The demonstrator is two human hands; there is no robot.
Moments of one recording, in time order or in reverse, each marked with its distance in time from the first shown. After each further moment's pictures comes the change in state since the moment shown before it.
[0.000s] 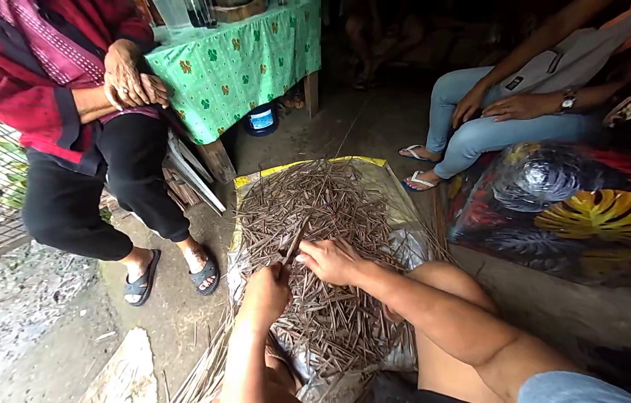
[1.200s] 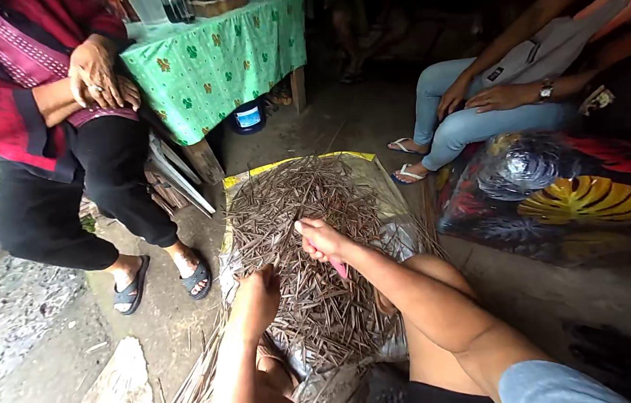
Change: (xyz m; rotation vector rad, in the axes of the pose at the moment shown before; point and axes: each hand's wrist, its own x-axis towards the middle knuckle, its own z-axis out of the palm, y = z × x) left_hand -0.001 -0.008 0.005 0.147 0.022 0.074; right_hand 0.022 0.020 -0.009 1.217 0.012 0.485
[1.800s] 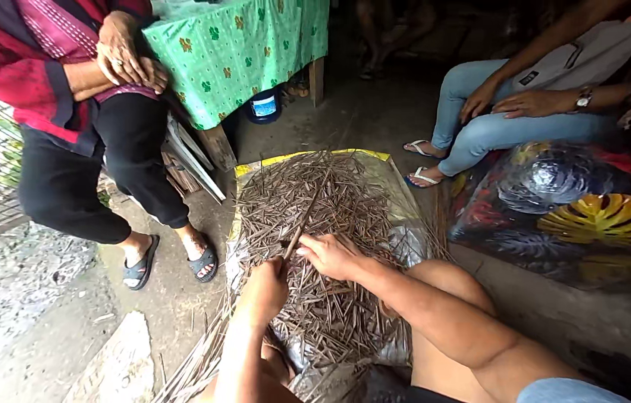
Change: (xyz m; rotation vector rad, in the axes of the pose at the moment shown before) left_hand -0.001 0.004 -0.005 -0.030 -0.060 -0.042; right_hand -0.023 0.011 0.014 -1.215 -0.001 -0.412
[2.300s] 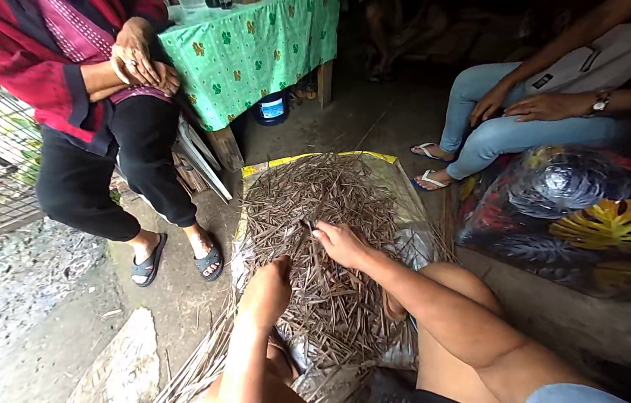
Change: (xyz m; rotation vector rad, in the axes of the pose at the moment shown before) left_hand -0.007 0.002 -0.002 0.121 0.028 -0.002; right_hand 0.012 0.016 -0.006 0.149 0.024 0.170
